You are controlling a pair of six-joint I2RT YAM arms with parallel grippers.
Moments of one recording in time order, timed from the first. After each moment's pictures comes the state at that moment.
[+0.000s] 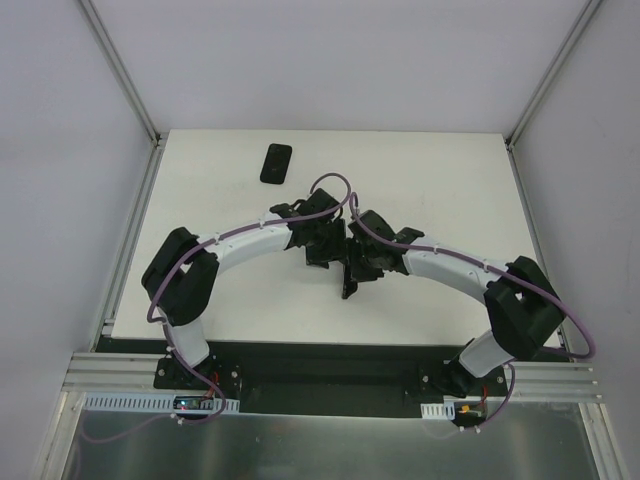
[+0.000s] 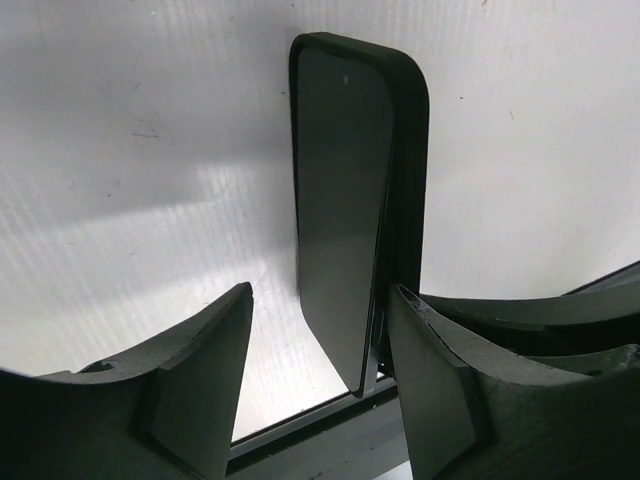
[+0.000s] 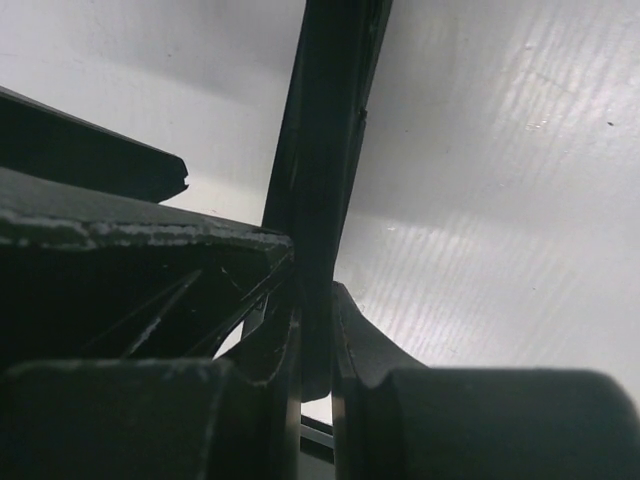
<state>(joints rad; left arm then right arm) -0.77 1.79 1.27 -0.58 0.11 -0.81 0.78 1.55 0.99 -0.52 -0.02 0.65</state>
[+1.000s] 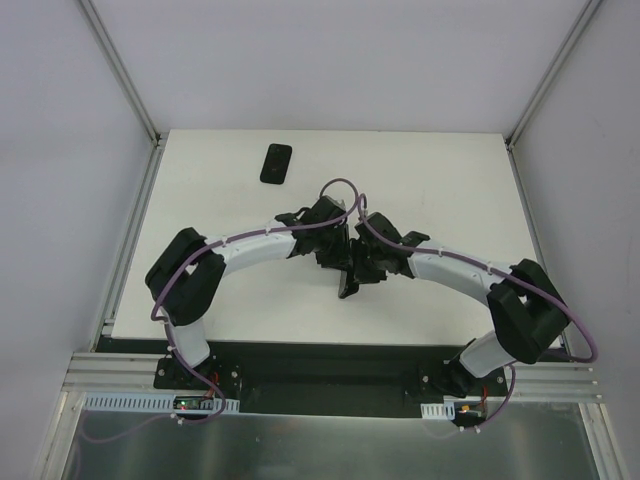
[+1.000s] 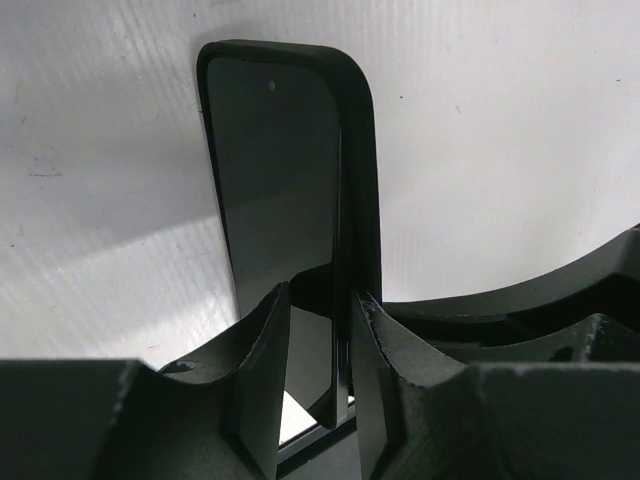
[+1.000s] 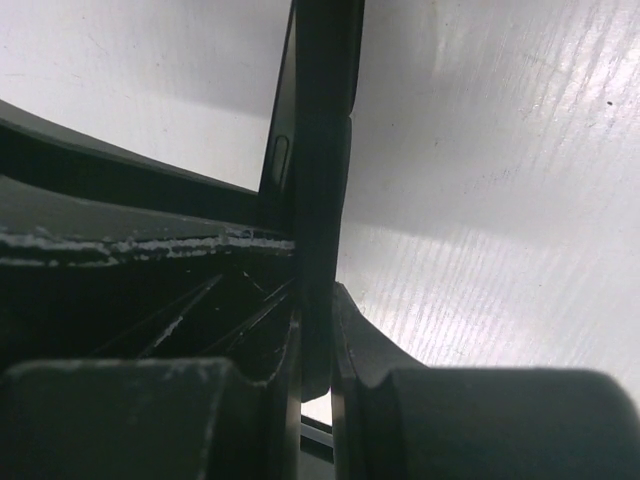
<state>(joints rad) -0.80 1.80 1.20 -0.41 0.15 -0.81 0.76 1.53 0.93 -0.46 -0.06 0.70</state>
